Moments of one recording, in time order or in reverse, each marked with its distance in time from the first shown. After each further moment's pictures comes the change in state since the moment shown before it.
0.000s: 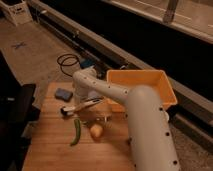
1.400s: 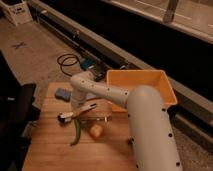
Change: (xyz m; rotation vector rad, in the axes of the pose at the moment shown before) arm -0.013 0.042 0.007 -0.071 -0.014 -0.033
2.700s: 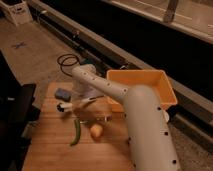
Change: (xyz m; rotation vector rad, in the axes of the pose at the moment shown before) arm 0.002 -0.030 -0.026 0.075 -0.050 0.001
